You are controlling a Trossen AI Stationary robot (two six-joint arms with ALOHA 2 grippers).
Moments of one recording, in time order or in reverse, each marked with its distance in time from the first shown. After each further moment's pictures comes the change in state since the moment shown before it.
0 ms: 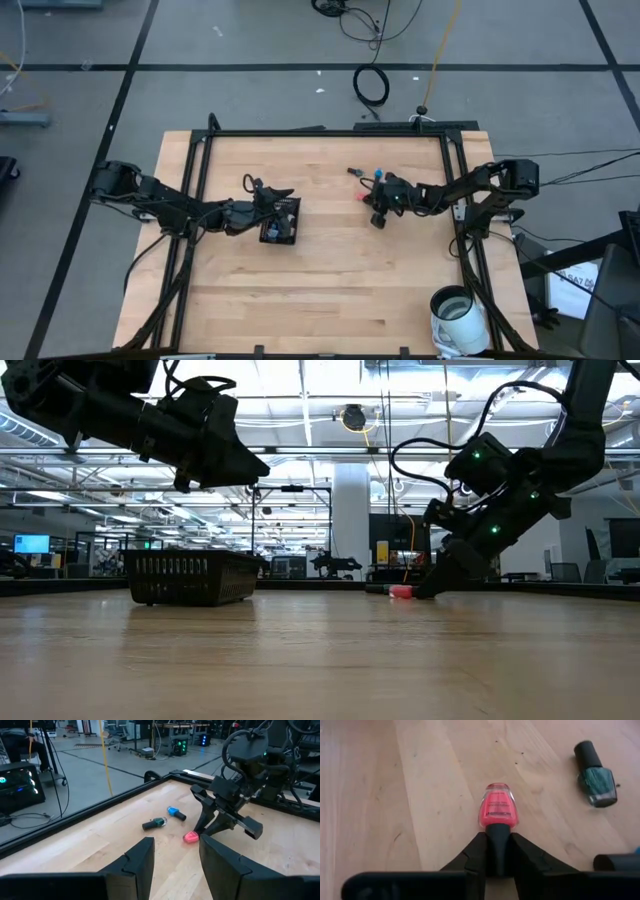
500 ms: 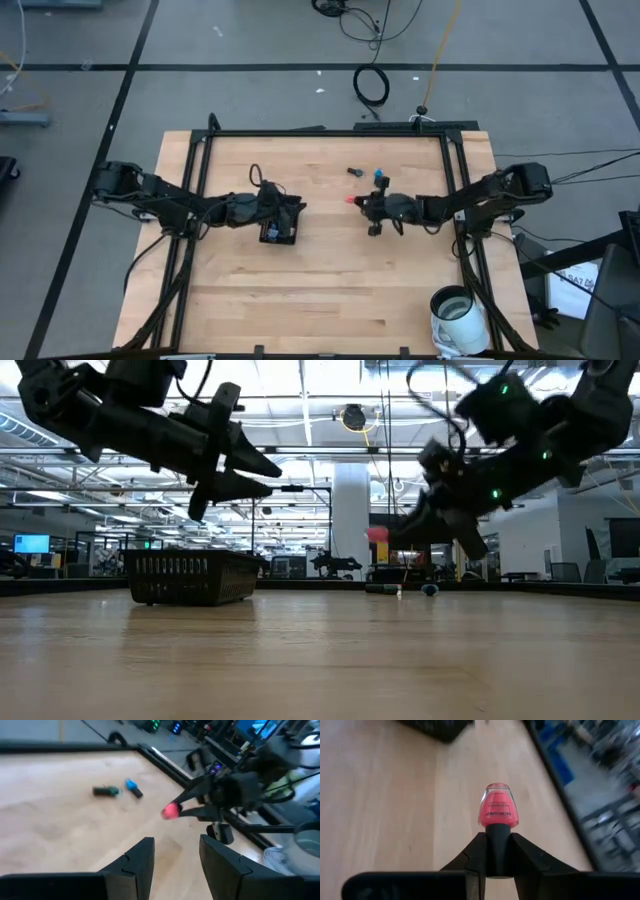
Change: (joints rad) left arm 0.092 0.020 0.000 -0.004 0.320 -0.401; right arm 0.255 -0.106 0.070 0.138 0.297 -0.401
